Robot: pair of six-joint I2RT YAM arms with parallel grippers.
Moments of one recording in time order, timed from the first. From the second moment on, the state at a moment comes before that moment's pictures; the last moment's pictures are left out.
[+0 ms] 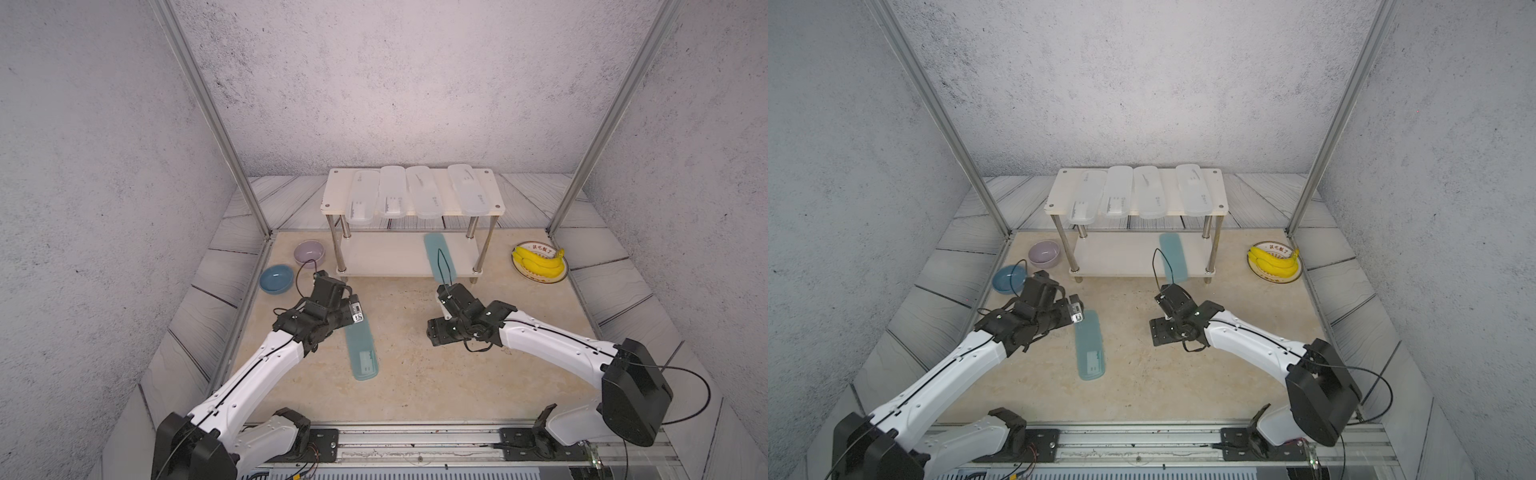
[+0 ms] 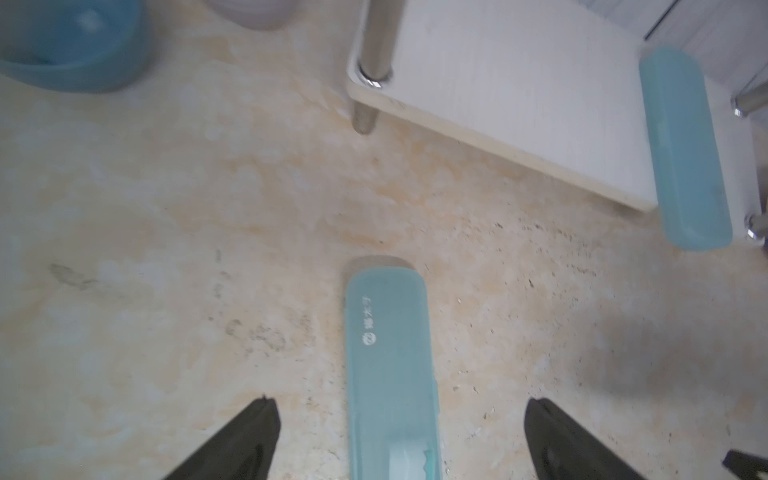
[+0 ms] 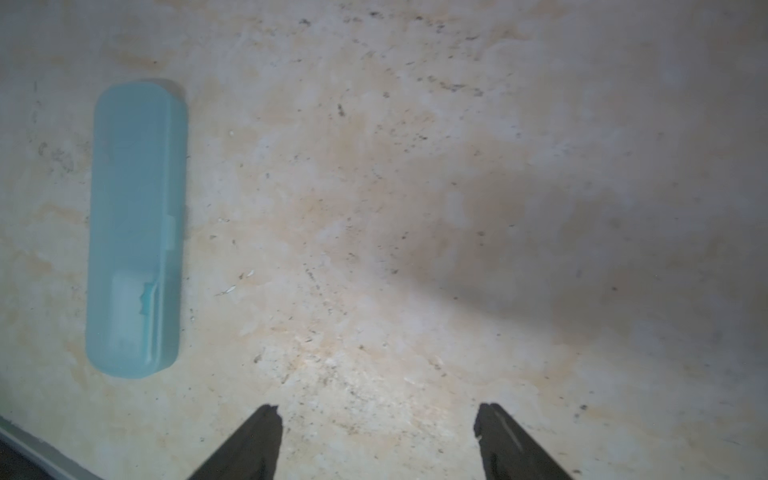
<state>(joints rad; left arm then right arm) -0.39 1.07 0.87 -0.65 -0.17 -0.61 0.83 1.48 1.02 -0.60 0.00 0.49</state>
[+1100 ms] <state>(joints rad) 0.27 1.23 1.07 -0.61 0.10 -0.47 1.15 2.30 1.93 -0.96 0.00 0.73</state>
